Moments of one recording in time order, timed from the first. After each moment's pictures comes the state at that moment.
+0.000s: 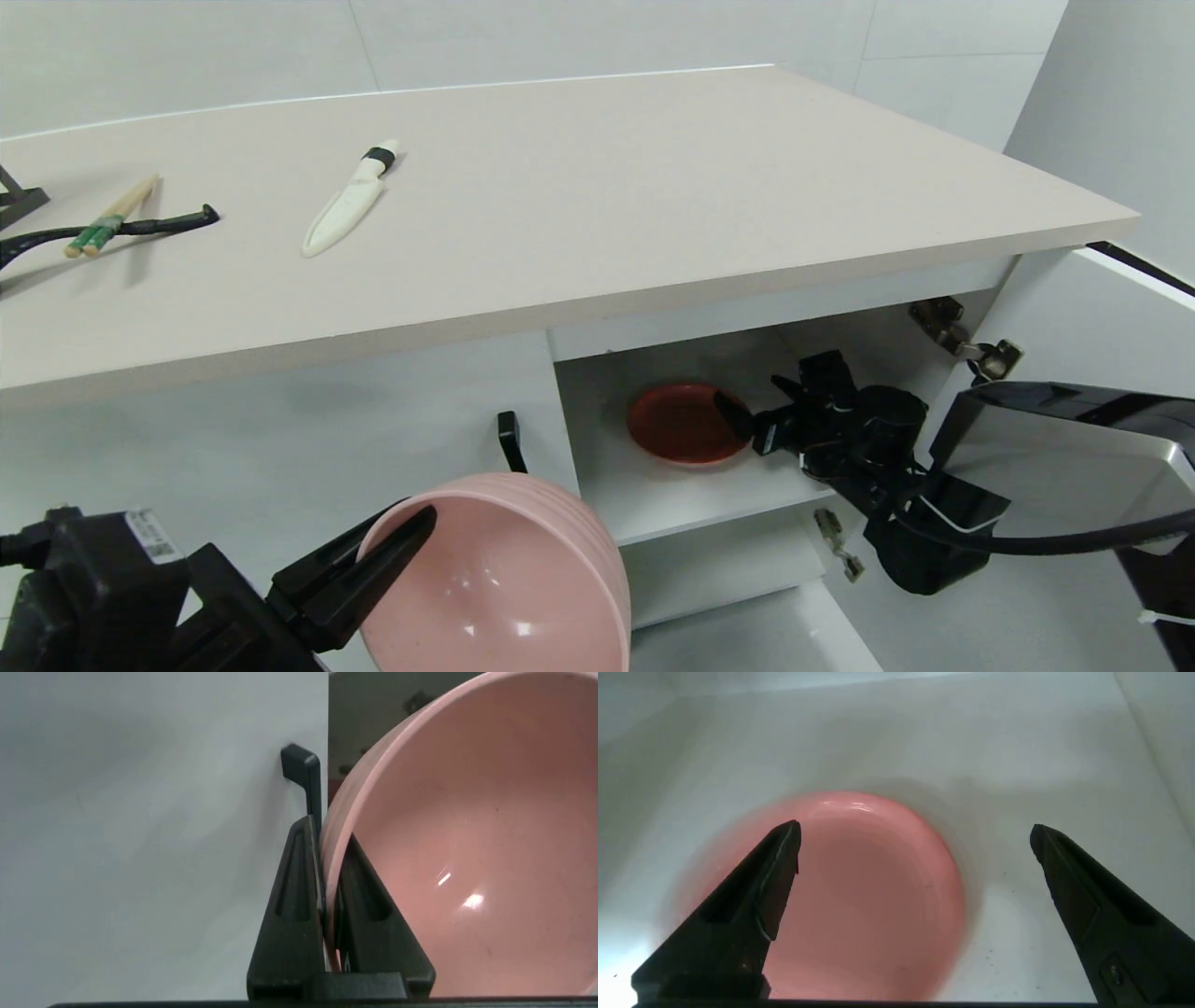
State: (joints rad) left arm -0.81 1.29 0.00 -1.35 0.24 0.12; right arm 0.38 2.43 -0.94 -1.57 0.12 0.07
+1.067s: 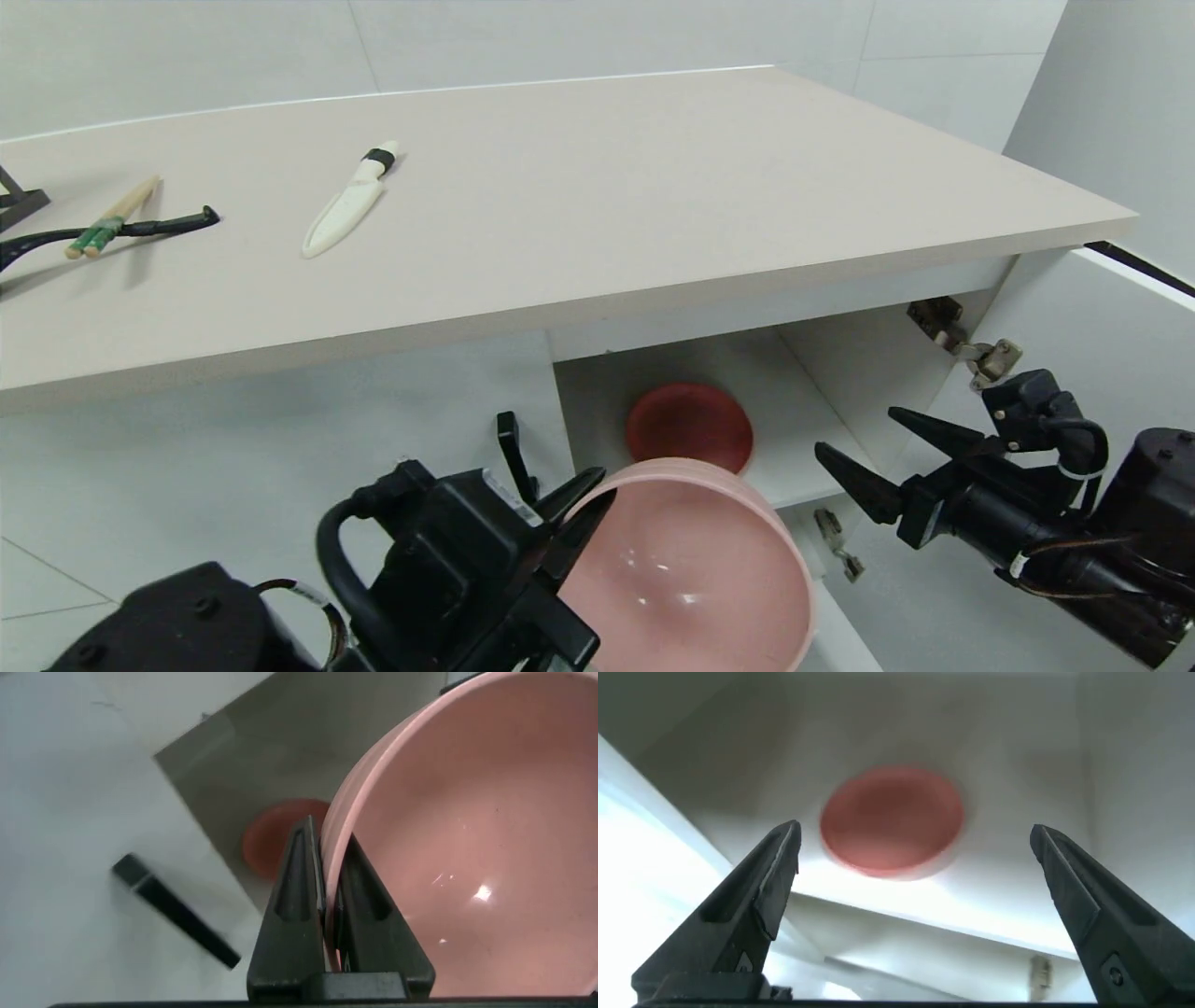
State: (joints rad) left arm -1.03 1.64 -0.29 -1.37 0.41 0.29; right arm 0.45 1.76 -0.19 -1.57 0.07 0.01
